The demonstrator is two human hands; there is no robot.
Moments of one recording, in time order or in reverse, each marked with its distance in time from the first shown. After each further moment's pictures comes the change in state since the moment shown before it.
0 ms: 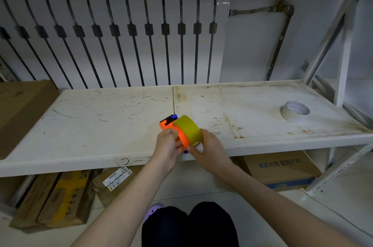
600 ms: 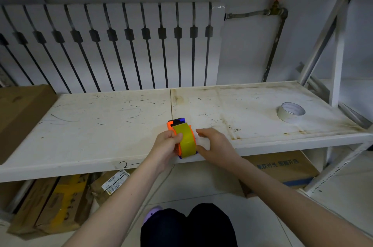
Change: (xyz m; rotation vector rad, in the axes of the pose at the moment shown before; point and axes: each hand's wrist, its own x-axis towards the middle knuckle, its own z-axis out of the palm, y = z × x) left_hand -0.006 0.007 -0.006 0.340 -0.105 0.084; right_hand 0.008 0.020 -0.026 -0.030 -0.014 -0.218
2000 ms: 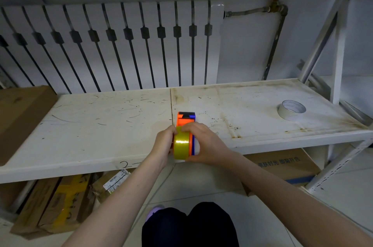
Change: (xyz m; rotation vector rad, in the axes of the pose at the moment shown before) left_hand -0.005 0.012 0.006 -0.002 0.089 -0.060; right_hand 0.015 -0.002 0.010 -0.066 -0.085 -0.289
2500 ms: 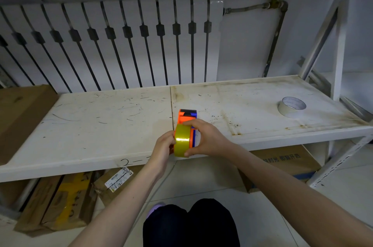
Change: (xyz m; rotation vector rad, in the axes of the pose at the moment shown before) left_hand -0.002 -0.028 -0.012 0.032 -0.153 0.216; right_hand 0.009 0.000 -0.010 0.086 -0.086 0.189
